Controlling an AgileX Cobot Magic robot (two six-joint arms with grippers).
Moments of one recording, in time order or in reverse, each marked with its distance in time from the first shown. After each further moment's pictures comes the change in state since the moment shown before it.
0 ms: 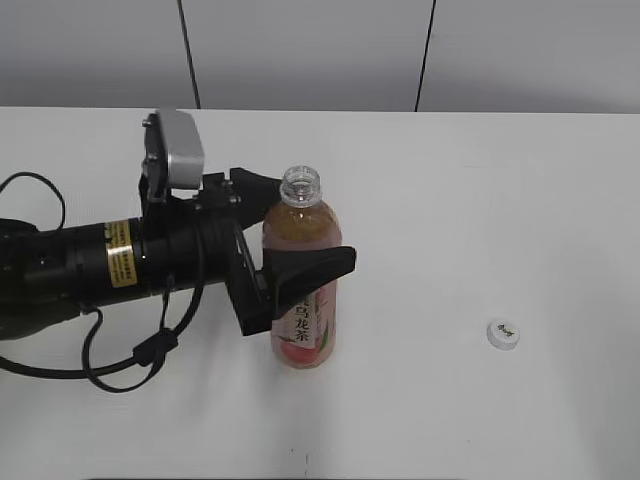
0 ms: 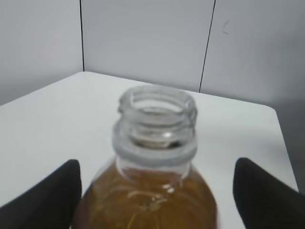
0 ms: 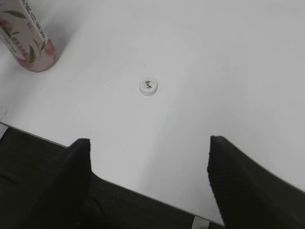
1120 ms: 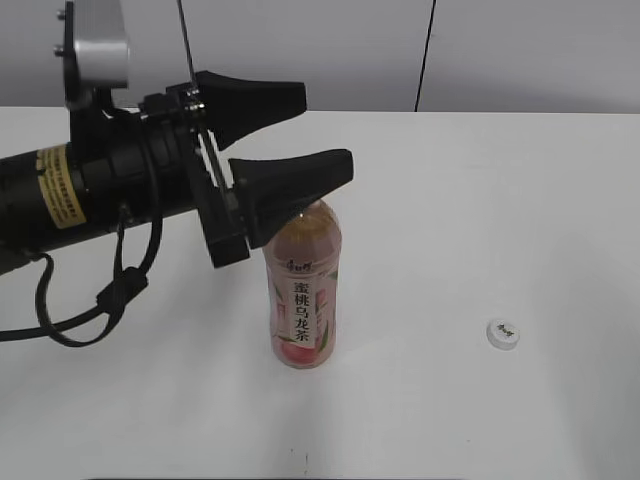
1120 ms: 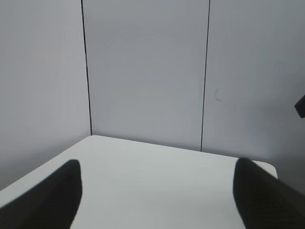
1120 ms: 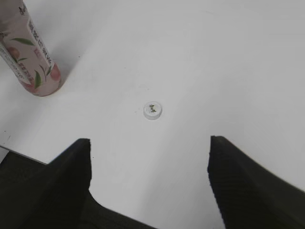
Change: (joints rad) left arm 0.000 -0.249 0.000 -0.008 0.004 -0.106; right arm 0.000 0.002 0.053 0.012 -0.143 0.000
